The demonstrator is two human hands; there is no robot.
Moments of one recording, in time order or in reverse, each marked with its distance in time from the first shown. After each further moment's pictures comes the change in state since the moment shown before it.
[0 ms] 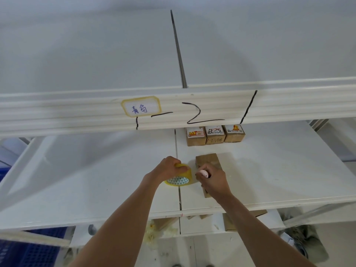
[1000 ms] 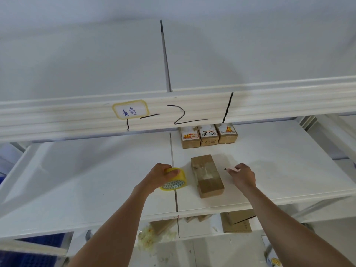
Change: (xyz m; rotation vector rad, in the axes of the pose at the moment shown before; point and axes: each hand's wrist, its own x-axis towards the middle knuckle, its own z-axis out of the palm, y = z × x) left_hand -0.025 -0.016 0.004 -0.315 0.044 0.024; right_hand 0.025 0.048 -0.091 -0.235 0.218 0.529
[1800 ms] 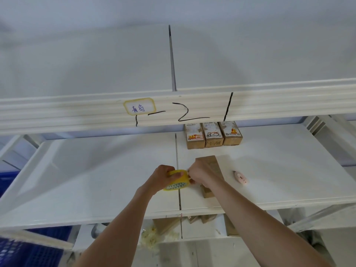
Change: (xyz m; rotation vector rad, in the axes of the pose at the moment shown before) left_hand -0.020 0.001 0.001 0.103 0.068 0.039; right_hand -0.081 -0.131 0.063 -0.262 -0.472 -0.124
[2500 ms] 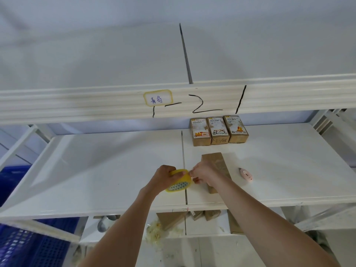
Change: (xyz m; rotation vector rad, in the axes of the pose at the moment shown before) left_hand -0.020 -0.014 -0.002 0.064 0.077 -0.028; right_hand -0.018 -0.004 0.008 0.386 -0.090 0.114
